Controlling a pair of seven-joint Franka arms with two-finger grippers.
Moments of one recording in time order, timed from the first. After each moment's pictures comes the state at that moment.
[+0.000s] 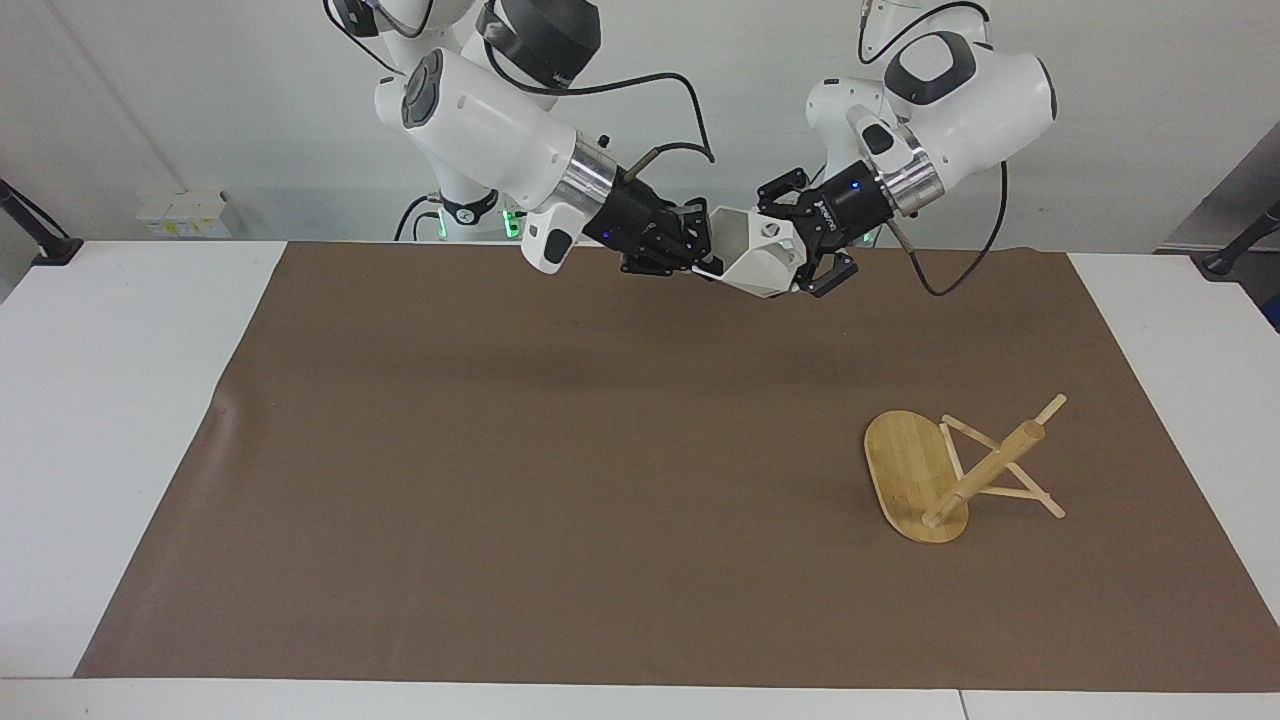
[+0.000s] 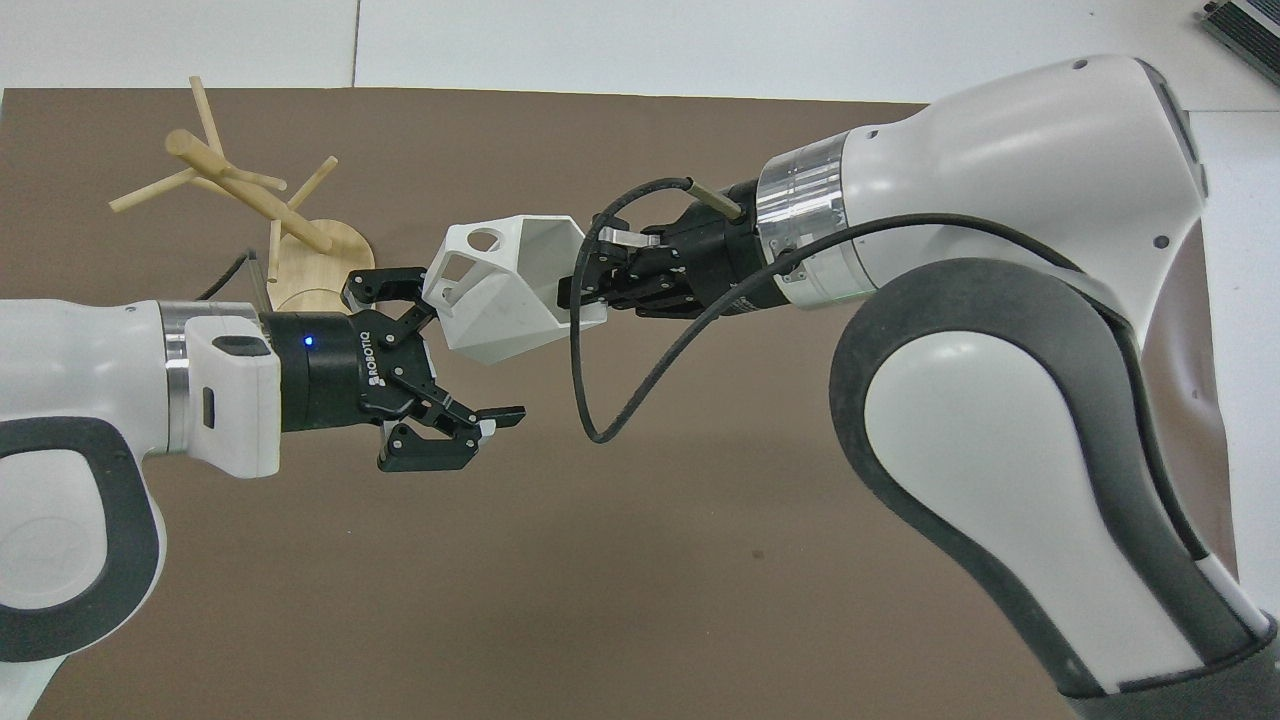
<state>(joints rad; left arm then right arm) -0.28 -0.19 -0.06 -2.05 -1.00 2.11 1.29 0.01 0.25 0.48 -1.46 0.72 1.96 0.39</state>
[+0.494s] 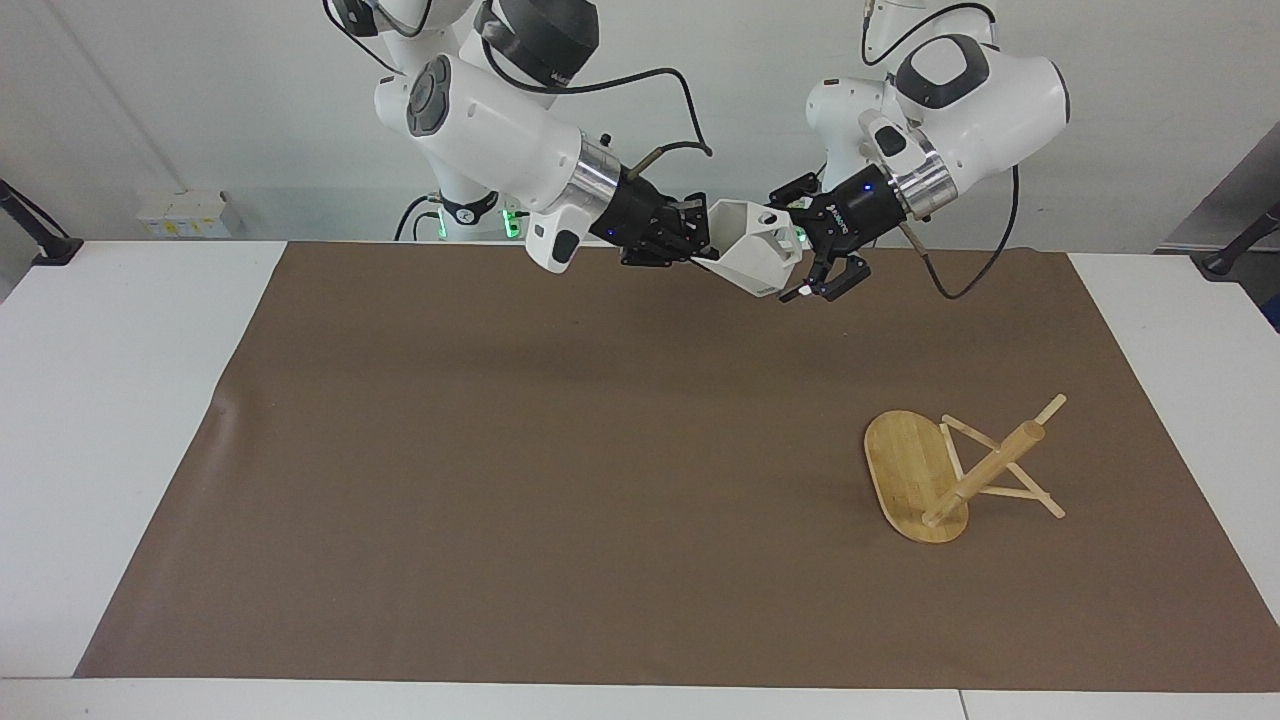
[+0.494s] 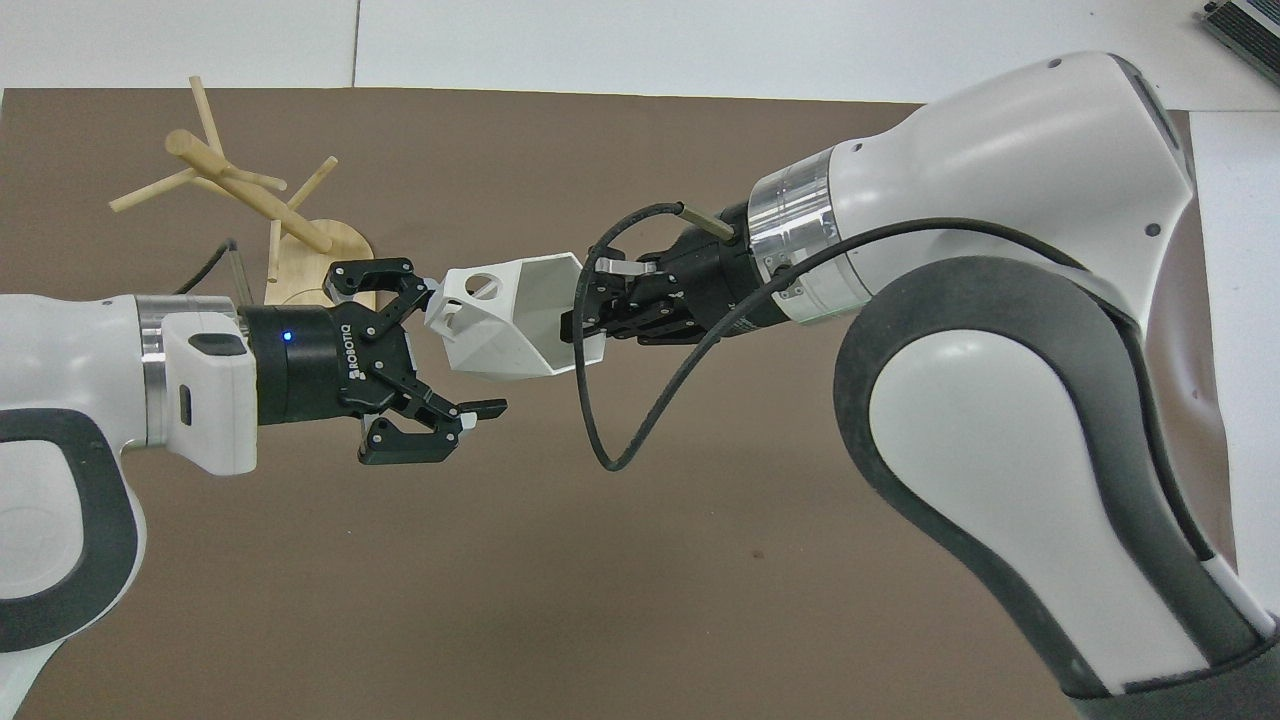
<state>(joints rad) -0.27 -0.19 -0.05 -2.05 -1.01 2.10 1.33 0.01 0.25 0.48 -1.46 0.72 1.89 0.39</state>
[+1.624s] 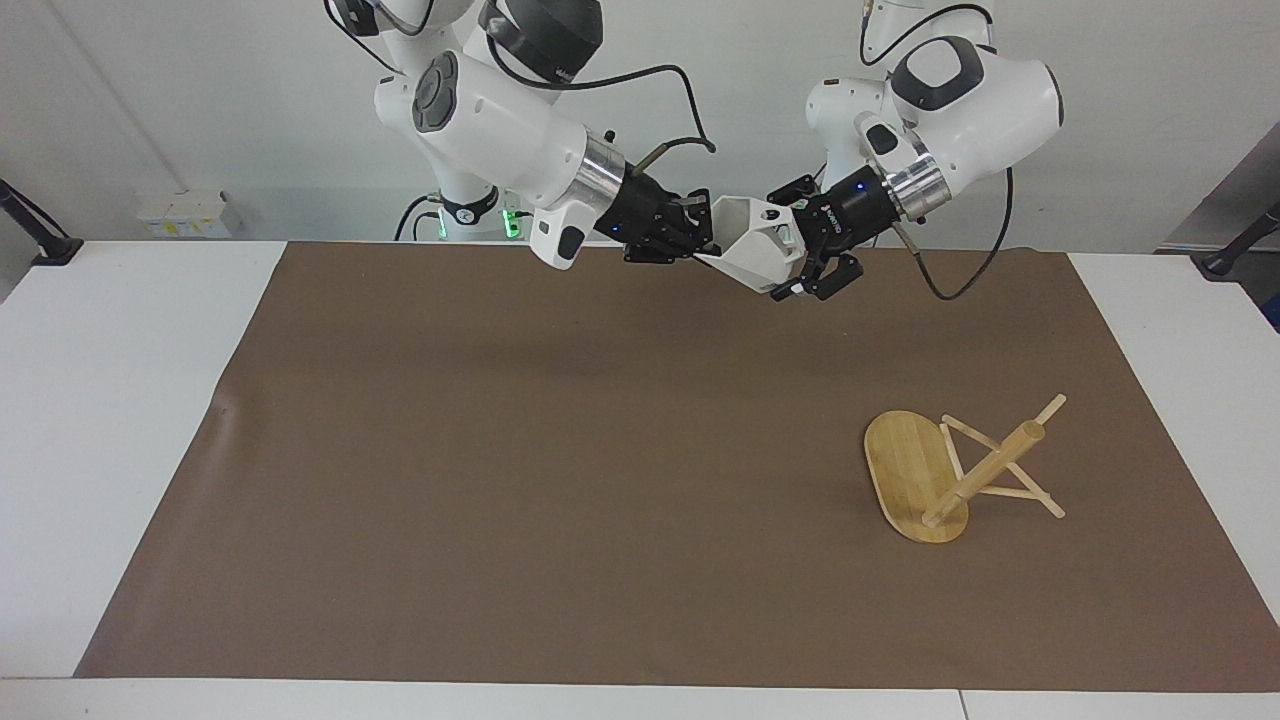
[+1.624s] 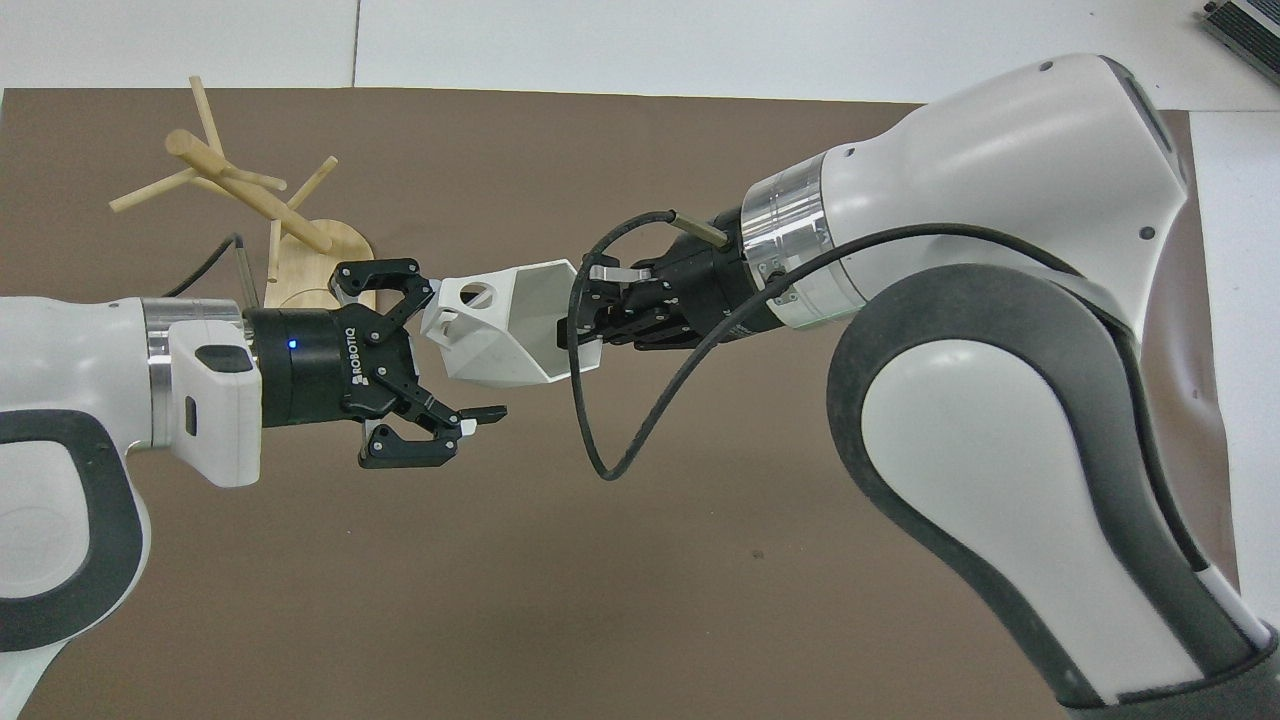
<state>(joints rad) -0.27 -0.19 -0.06 -2.06 -1.01 2.10 1.43 0.01 0.25 0.48 -1.46 0.71 1.89 0.39</state>
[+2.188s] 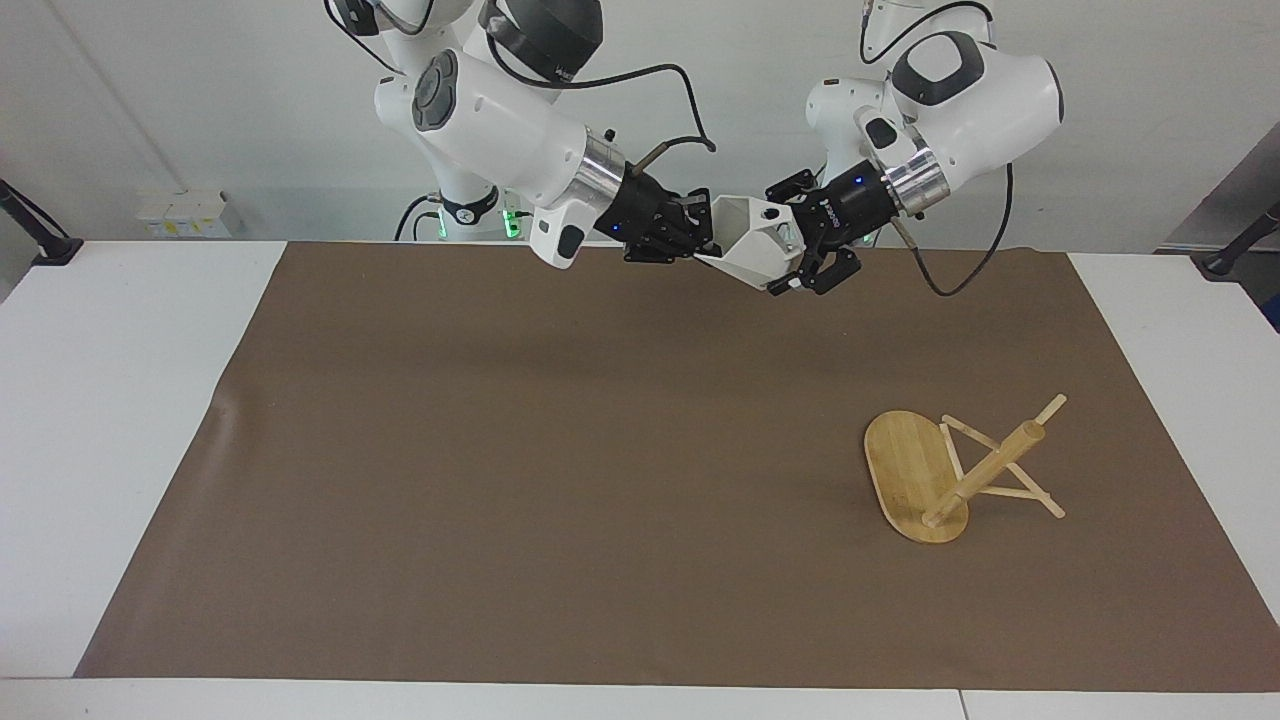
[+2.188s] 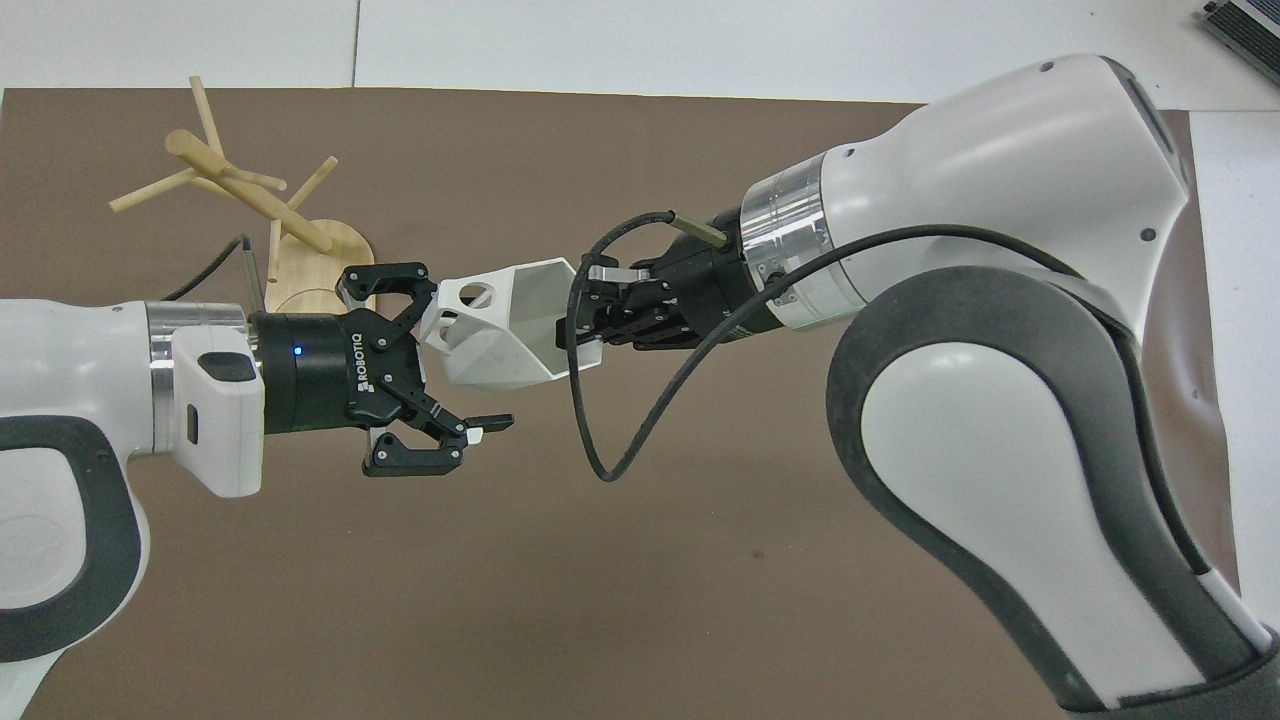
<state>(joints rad) -0.27 -0.20 -0.06 -2.05 -1.03 2.08 1.43 0.01 0.25 0.48 -1.46 0.71 1.89 0.39</state>
